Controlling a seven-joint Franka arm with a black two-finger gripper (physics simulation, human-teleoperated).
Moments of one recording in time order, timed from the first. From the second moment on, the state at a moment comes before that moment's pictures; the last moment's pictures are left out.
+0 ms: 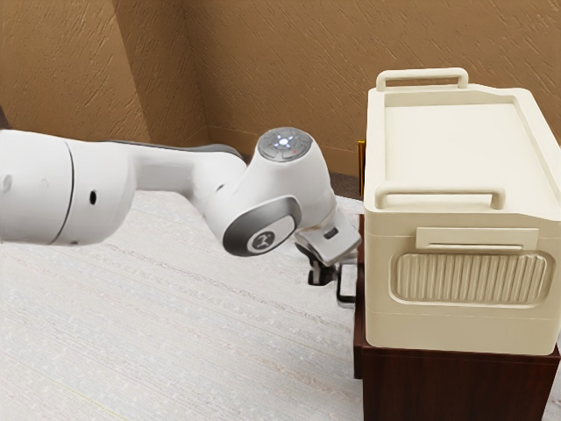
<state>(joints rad) -0.95 0.22 0.49 -1.98 0.08 2.46 0.77</state>
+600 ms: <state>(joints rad) -0.85 0.26 0.39 -1.93 0.08 2.47 0.91</state>
